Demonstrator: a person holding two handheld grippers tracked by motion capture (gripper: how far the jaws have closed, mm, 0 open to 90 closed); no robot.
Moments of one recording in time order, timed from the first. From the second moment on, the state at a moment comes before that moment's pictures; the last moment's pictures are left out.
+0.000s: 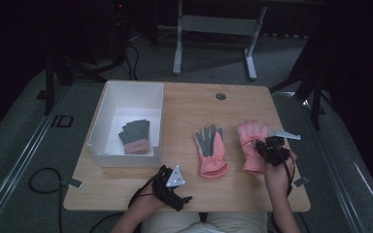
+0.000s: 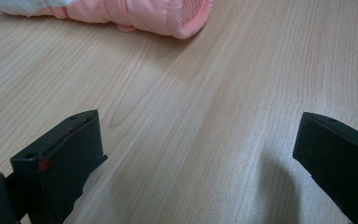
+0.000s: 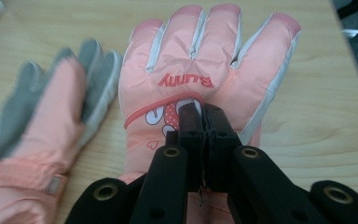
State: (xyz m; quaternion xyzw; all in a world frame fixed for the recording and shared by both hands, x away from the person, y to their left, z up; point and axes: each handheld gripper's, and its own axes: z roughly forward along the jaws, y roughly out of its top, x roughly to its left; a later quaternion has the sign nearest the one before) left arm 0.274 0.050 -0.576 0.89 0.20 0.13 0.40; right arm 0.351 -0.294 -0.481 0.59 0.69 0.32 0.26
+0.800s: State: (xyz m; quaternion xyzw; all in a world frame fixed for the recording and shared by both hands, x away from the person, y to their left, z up) left arm 0.275 0.050 -0.578 0.89 0.19 0.13 0.40; right arm 0.386 -0.300 -0.514 0.52 0.76 0.30 0.23
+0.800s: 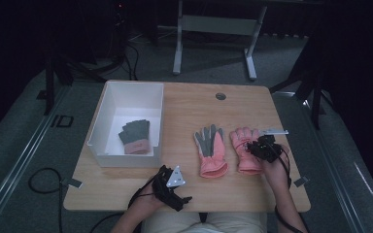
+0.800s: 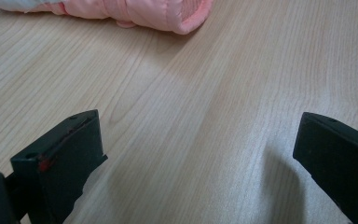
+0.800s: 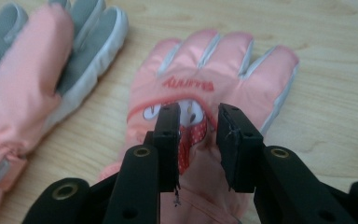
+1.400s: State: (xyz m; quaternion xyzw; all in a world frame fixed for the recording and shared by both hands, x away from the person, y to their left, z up) left arm 0.275 0.050 -0.578 0.89 0.20 0.13 0.40; right arm 0.382 -0.299 -0.509 0.54 0.75 0.30 0.23
